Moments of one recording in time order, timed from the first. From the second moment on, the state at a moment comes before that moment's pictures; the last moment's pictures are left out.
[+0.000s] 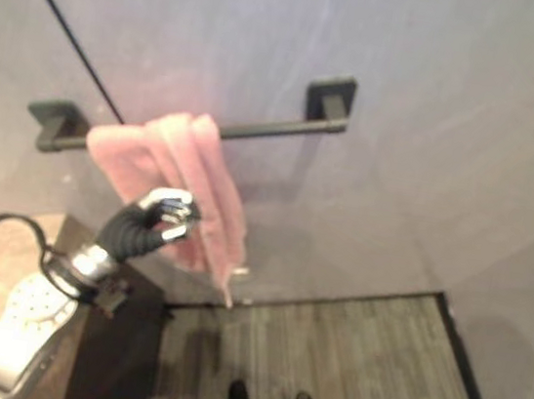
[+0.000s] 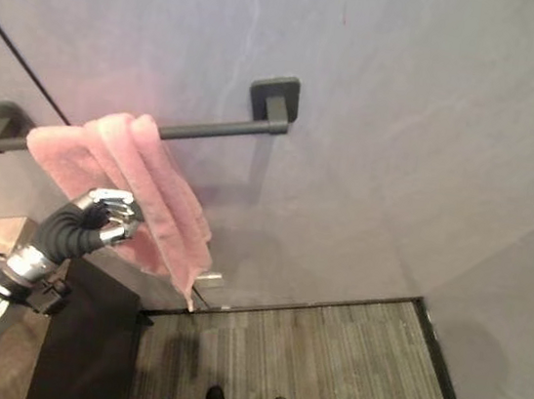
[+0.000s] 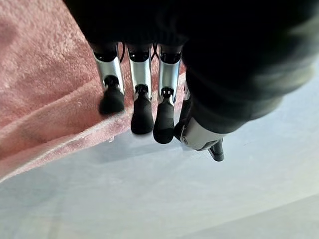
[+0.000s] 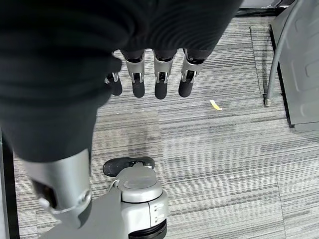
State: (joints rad) left arm 0.16 0.74 0.01 -0.49 -0.45 -0.10 -0.22; right arm 0.12 -0.40 0.05 1.32 0.09 -0.01 0.11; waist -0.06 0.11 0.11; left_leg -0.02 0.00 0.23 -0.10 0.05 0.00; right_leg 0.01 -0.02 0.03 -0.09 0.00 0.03
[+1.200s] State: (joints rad) left arm 0.03 0.23 -0.20 1.34 0.04 0.00 0.05; right arm 0.02 -0.30 0.26 1.31 0.08 0.00 0.03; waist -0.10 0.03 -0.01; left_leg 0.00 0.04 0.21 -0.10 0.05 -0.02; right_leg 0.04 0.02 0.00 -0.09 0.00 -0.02
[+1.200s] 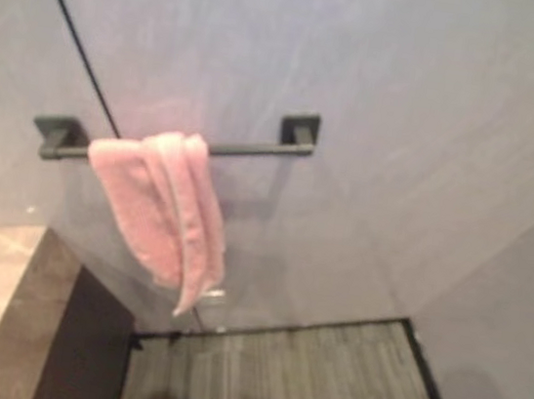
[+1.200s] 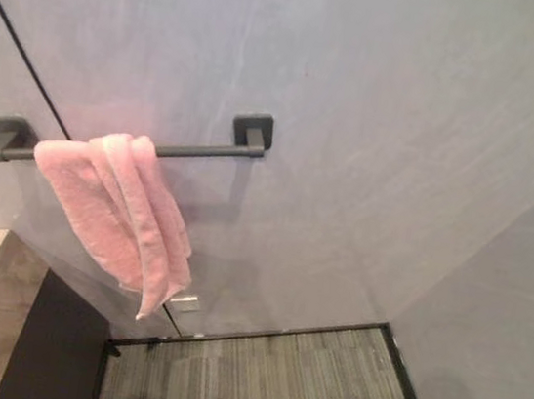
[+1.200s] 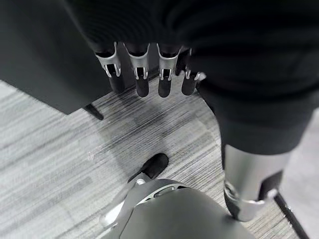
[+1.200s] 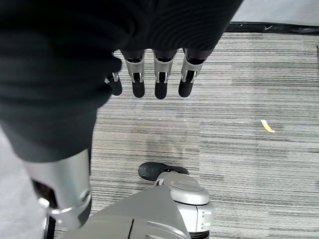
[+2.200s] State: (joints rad) left arm 0.03 0.22 -0.13 1.37 -0.10 -0.01 0.07; right arm 0.02 -0.31 0.26 1.32 0.00 0.00 0.02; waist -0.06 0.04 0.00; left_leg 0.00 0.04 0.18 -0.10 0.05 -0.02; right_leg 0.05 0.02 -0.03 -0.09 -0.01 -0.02
